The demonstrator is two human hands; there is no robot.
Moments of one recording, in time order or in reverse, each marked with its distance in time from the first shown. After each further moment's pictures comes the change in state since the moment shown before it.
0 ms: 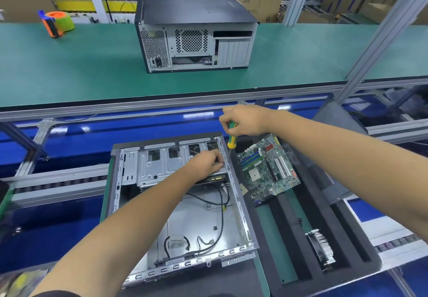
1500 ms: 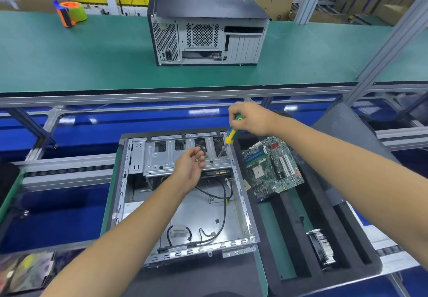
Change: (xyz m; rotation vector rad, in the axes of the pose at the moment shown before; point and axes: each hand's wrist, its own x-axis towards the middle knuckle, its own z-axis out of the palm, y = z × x) left_hand -0.057 0.002 -0.002 -1.768 0.457 -0.522; right_hand -0.003 -0.006 0.019 0.342 0.167 0.133
